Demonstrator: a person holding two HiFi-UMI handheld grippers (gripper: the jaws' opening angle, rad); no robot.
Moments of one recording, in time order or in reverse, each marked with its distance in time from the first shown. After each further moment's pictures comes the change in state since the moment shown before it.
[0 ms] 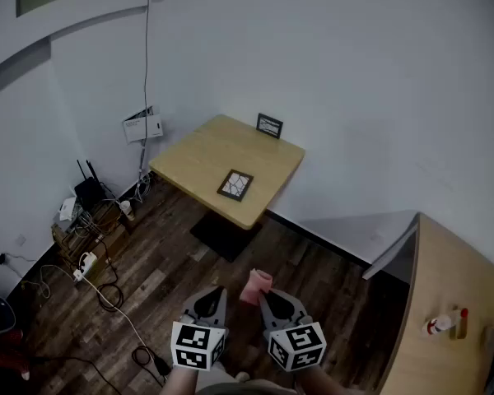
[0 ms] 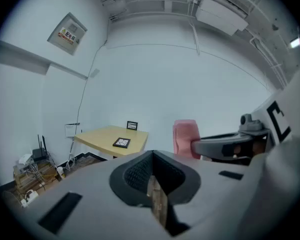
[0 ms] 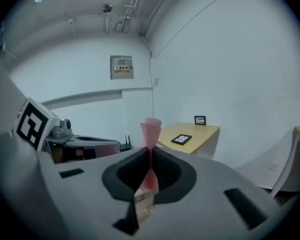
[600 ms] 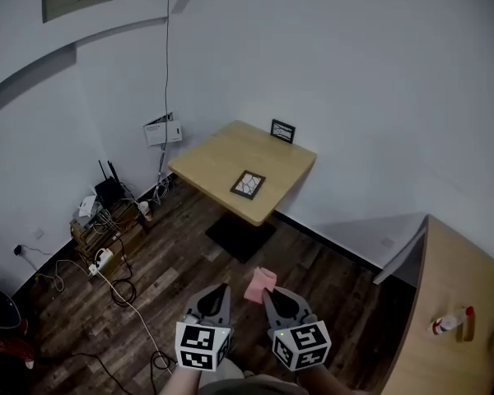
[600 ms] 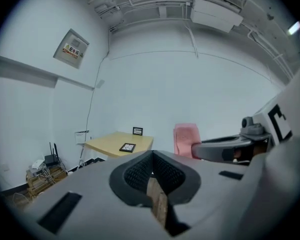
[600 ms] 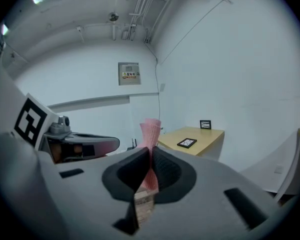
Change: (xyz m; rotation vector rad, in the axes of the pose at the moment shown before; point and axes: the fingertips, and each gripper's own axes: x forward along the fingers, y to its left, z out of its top) left arm -0.052 -0.028 0.009 0.053 -0.060 0.090; right arm -0.052 0.022 0.003 -0.014 -0.052 0.044
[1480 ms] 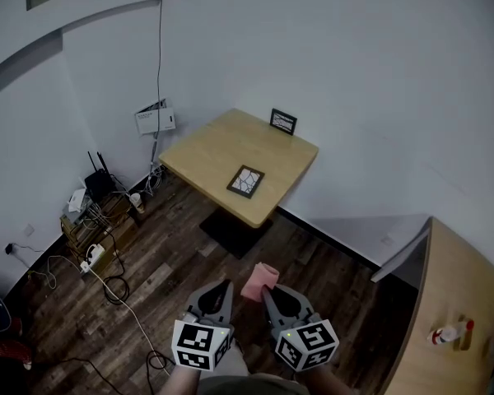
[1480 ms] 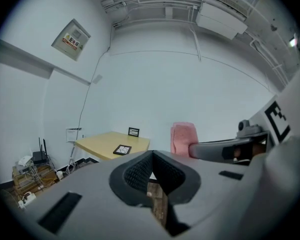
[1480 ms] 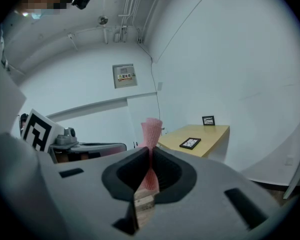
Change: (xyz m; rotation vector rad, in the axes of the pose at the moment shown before) left arm 0.064 0.013 0.010 -0.068 0.003 -0.094; right arm 0.054 -0.031 0.014 0.088 -0.008 0.032
